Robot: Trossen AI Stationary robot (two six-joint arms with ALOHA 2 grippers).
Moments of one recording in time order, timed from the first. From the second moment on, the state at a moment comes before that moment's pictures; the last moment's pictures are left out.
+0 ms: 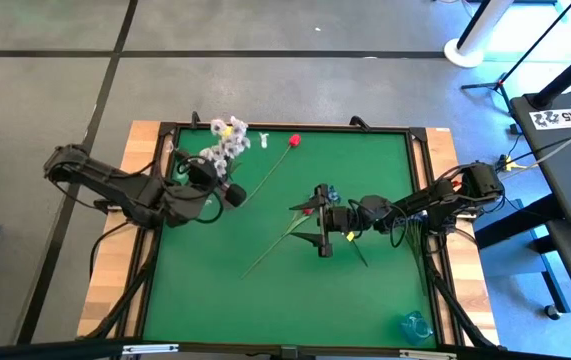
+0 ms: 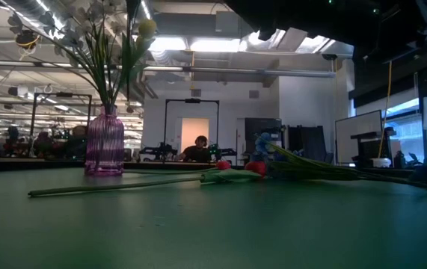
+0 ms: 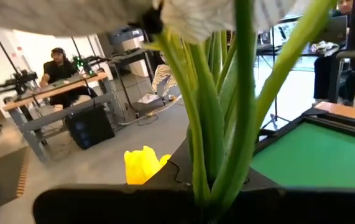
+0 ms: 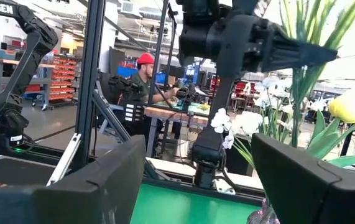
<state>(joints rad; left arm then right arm) -0.32 1.16 1.03 -0.25 -1.39 -0.17 0.18 1.64 0.67 1.25 0.03 -0.19</state>
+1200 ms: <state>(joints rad) -0.24 1.06 1.11 -0.63 -1.13 -0.33 0.18 1.64 0.66 1.23 0.08 -0.19</state>
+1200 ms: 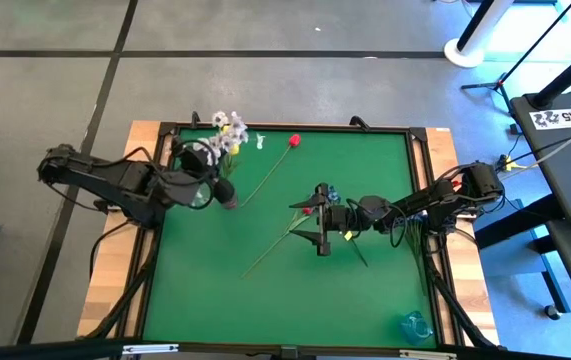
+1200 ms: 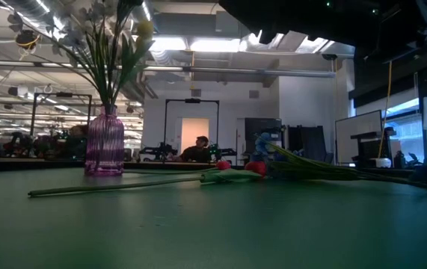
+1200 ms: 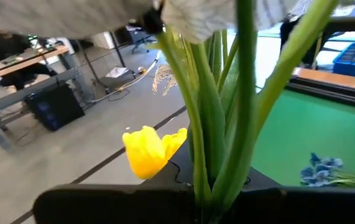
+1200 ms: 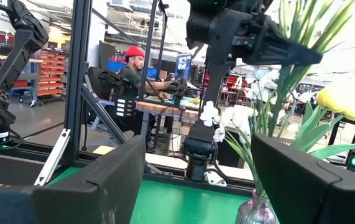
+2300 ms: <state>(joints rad) -0.17 1.08 0.81 -0.63 -1.05 -0.87 0.18 1.61 0.70 1.08 0.08 -0.21</state>
